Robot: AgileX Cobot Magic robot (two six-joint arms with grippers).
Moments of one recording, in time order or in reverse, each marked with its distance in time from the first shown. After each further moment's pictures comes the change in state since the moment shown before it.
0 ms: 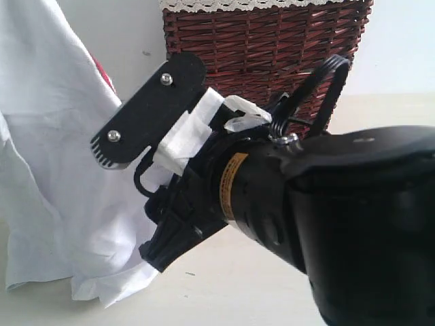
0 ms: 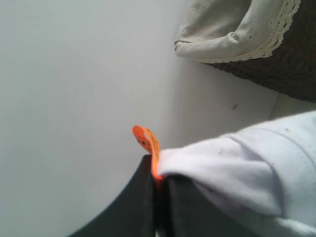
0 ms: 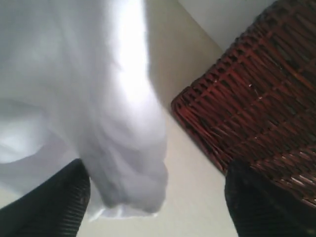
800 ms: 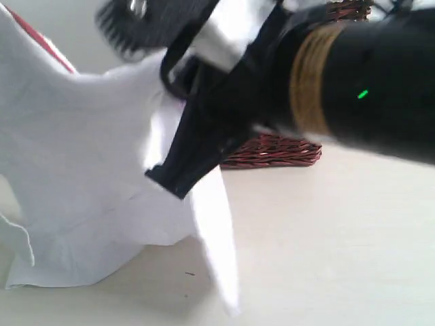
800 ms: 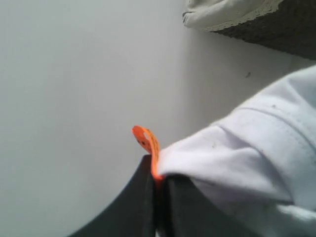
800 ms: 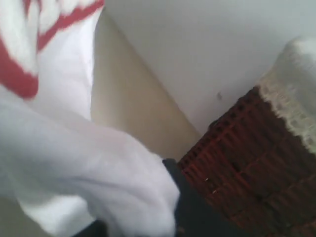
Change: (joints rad) left arm 0.000 -0.100 0.000 0.000 0.102 0.166; right arm -0.078 -0.209 -0.038 -0.049 -0.209 -0.216
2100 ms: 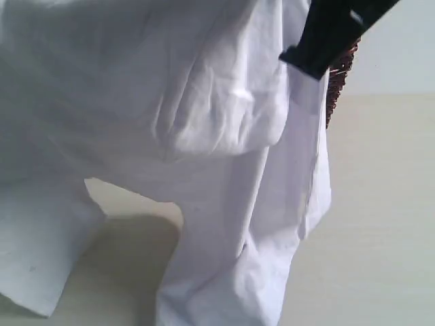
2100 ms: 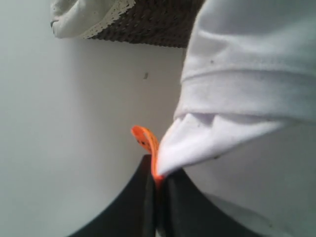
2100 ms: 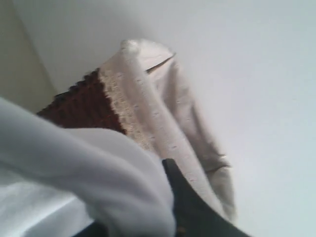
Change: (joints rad) left arm 0.265 0.061 0.145 -0.509 -0.024 0.490; right arm -0.002 -0.125 -0.114 -0.109 0.342 -0.415
